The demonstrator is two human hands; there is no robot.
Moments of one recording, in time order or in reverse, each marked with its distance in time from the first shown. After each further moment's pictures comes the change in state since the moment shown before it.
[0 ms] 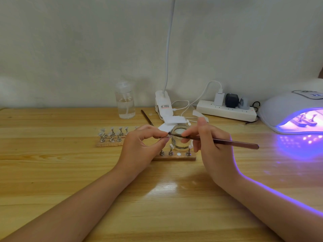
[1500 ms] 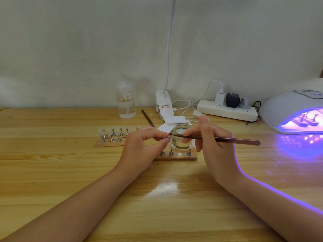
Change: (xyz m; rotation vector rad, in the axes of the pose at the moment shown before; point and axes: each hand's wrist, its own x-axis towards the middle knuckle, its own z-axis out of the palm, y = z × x) left_hand 0.002 -0.001 0.001 0.026 -0.025 -0.027; right_hand 0.002 0.002 -0.001 0.026 0.003 0.024
